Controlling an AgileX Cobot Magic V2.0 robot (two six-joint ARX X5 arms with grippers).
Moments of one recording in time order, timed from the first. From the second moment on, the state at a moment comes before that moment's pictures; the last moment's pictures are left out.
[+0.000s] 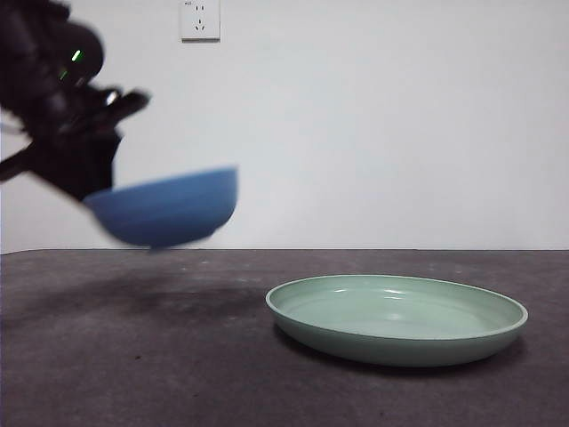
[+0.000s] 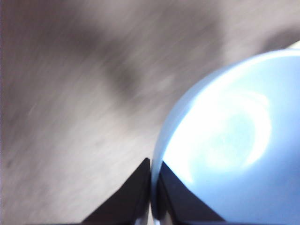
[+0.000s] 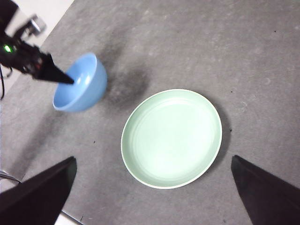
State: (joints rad) left arm -0.22 1.72 1.39 -0.95 0.38 -0.08; right arm -0.02 0.68 1.04 -1.03 -0.61 0.08
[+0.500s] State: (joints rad) left arm -0.63 1.80 1.54 -0.90 0.20 -0.15; right arm -0.02 0.68 1.04 -1.03 -0.60 0.08
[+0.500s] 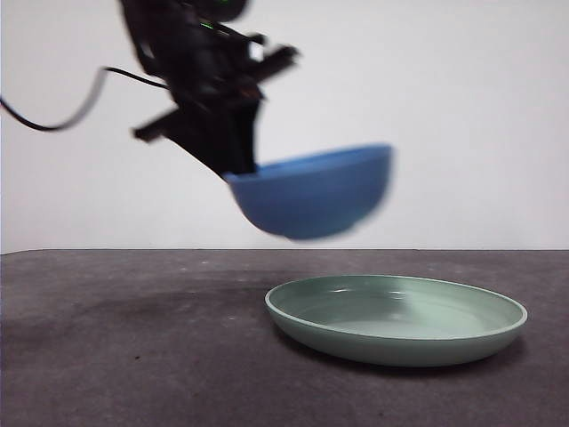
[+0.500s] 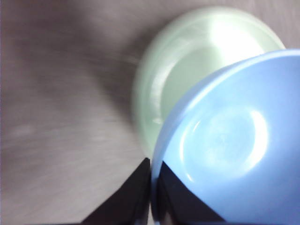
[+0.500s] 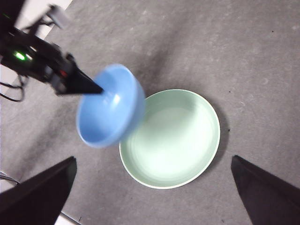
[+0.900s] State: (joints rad) left arm -0.73 2.23 2.01 -1.17 0.18 -0.11; right arm -0.02 0.68 1.04 -1.03 -0.60 0.08
